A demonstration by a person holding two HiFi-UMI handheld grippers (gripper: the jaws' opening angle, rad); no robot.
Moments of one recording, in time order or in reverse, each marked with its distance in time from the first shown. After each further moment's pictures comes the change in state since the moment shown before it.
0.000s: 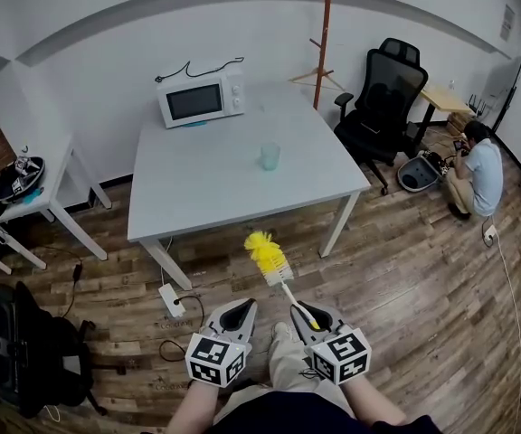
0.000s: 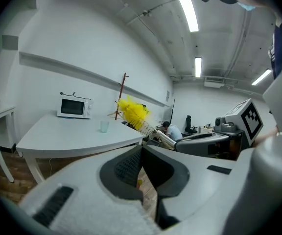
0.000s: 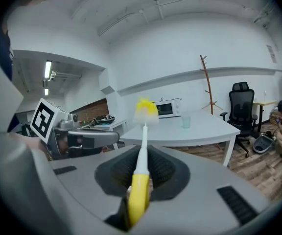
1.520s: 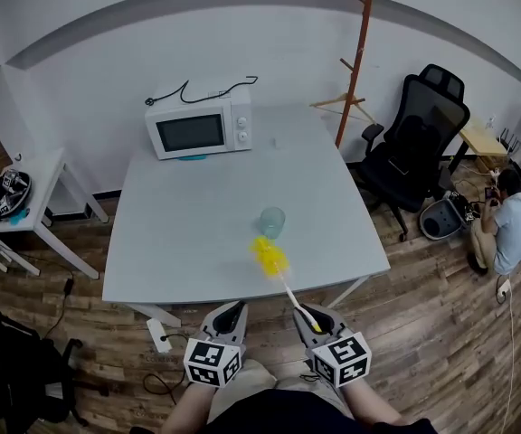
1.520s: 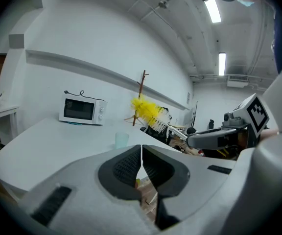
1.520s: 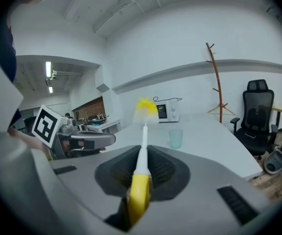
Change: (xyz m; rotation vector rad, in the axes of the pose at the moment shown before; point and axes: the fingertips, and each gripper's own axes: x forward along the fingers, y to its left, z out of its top) left arm 0.232 0.162 0.078 -0.054 -0.041 0.192; right arm 0.196 -0.210 0.104 -0.047 0.034 0.078
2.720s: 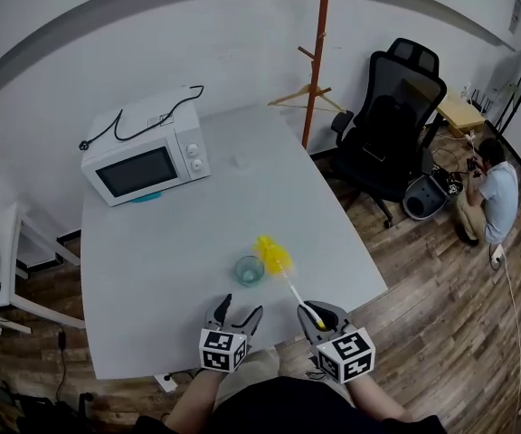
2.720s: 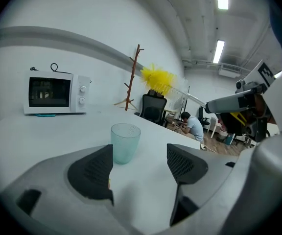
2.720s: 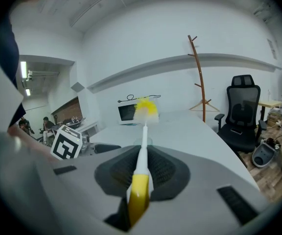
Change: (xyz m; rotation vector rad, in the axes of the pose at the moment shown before) left arm 0.206 0.075 -0.027 0.065 0.202 -0.161; right arm 0.094 -0.129 0.039 0.098 0.040 -0.186
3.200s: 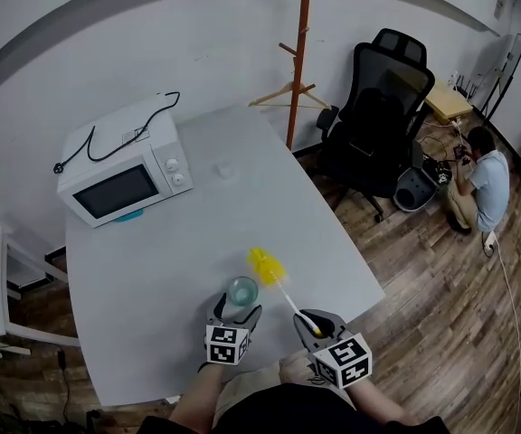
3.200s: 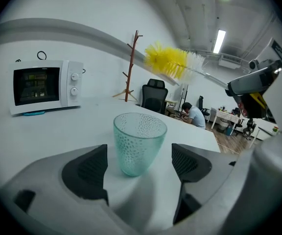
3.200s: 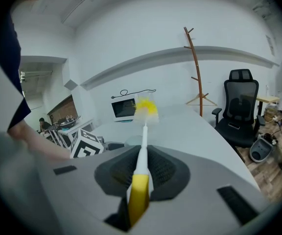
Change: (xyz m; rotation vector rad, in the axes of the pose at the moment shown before) left arm 0.076 0.033 -0.015 0.050 0.094 -0.013; right arm 0.027 -0.022 0.000 0.037 0.062 -0.029
